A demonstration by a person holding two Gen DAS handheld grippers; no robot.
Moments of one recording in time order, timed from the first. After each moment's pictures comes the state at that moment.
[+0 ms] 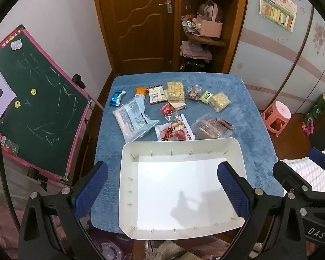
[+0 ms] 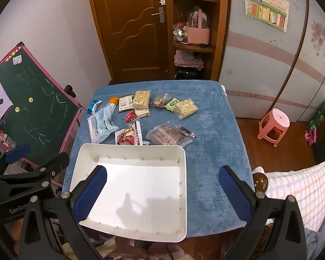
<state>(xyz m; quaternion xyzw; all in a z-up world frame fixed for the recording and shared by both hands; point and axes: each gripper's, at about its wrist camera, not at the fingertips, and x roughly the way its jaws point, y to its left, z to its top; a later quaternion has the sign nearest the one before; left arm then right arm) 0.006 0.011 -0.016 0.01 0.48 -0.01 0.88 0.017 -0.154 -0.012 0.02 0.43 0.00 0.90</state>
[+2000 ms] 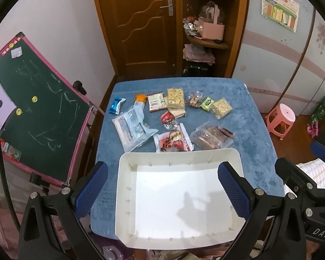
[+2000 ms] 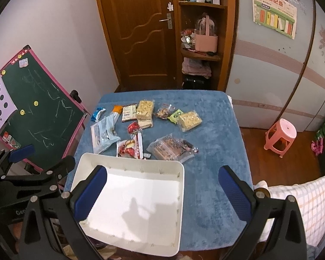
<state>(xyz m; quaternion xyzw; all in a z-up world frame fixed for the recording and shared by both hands) 0.031 -0.005 -0.013 0.02 0.47 0.00 0.88 0.045 -0.174 -0.005 0.02 0.42 0.03 0.91</state>
